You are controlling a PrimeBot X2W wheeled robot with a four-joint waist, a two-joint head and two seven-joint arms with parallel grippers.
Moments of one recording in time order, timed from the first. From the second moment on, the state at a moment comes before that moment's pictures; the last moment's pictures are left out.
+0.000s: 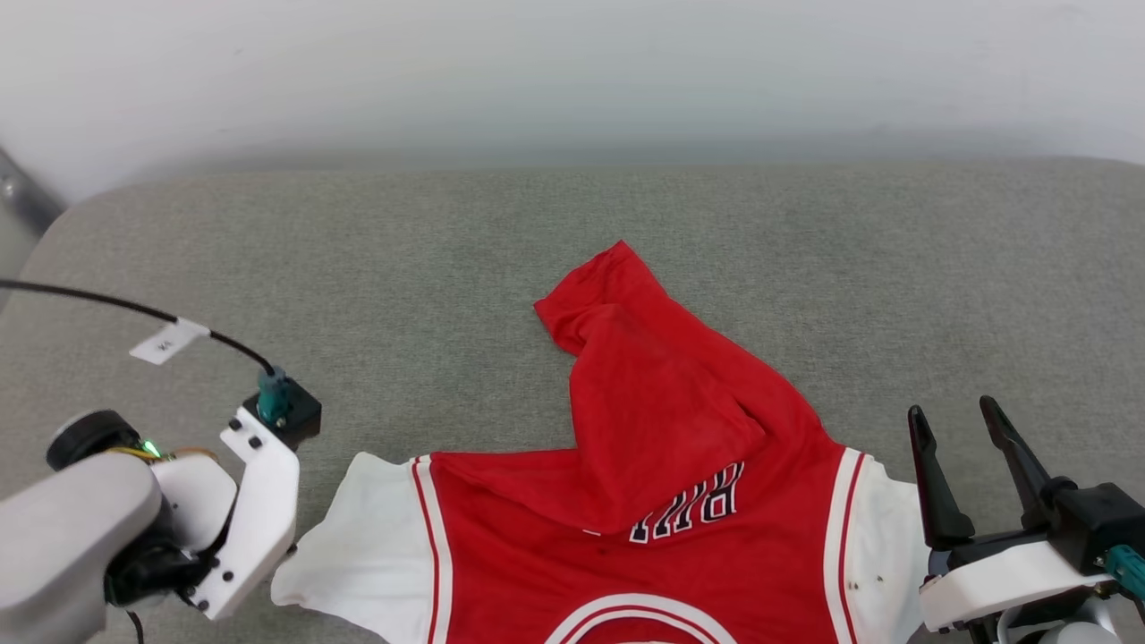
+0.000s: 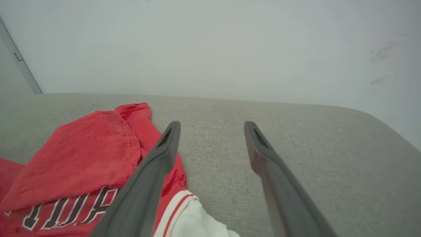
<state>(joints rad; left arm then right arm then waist) -0.80 0.96 -1.23 0.14 -0.99 -0.11 0.78 -0.04 -0.16 0.01 0.16 0.14 0.13 -0.26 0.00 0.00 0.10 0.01</state>
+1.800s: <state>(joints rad) -0.76 0.88 -1.27 0.13 -0.95 -0.13 0.72 -0.33 -0.91 0.57 0.01 0.71 0.13 0.79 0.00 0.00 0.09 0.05</state>
